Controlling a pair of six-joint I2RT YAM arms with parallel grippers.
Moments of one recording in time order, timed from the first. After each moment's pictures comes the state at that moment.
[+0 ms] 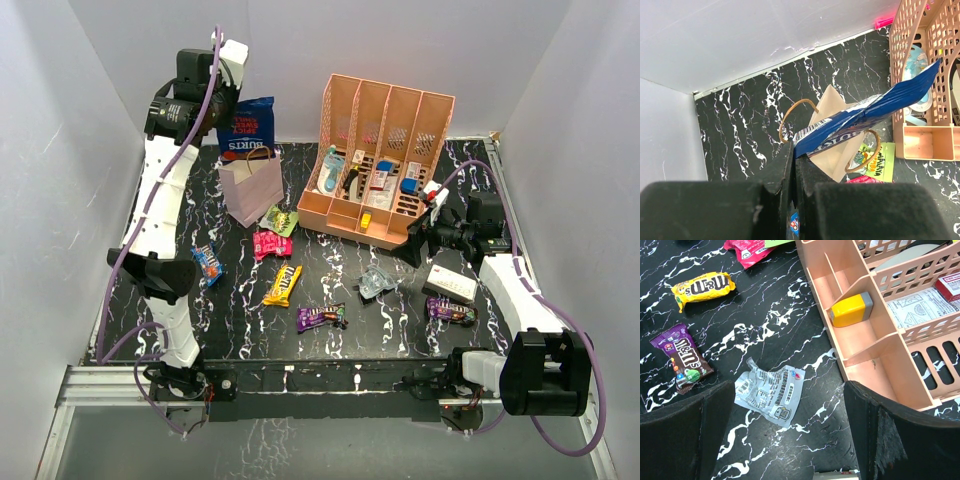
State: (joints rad) left arm -0.28 1.94 2.47 -1.05 -0.14 0.22; right arm -0.05 1.17 0.77 -0.27 -0.94 -0.44
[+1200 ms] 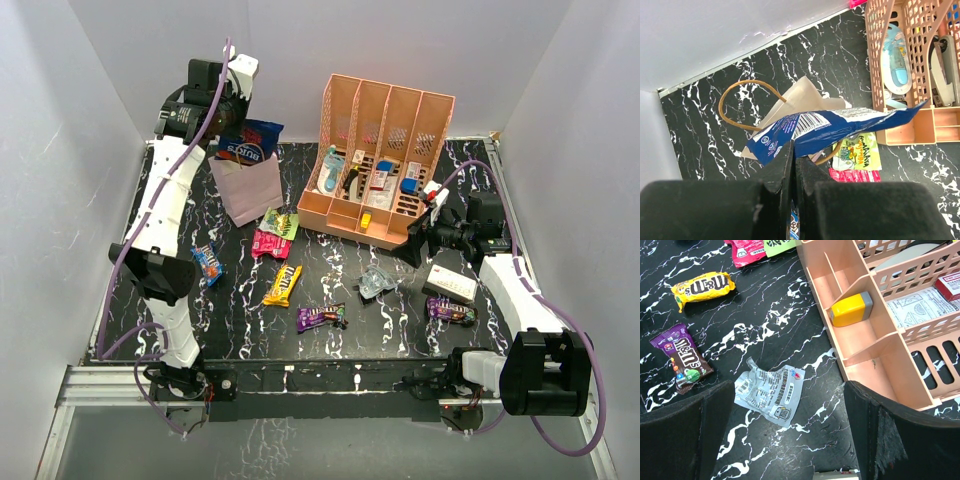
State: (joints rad) left arm -0.28 1.93 2.35 -1.02 -0.05 0.20; right arm -0.05 1.17 0.77 -0.27 -0.94 -0.44
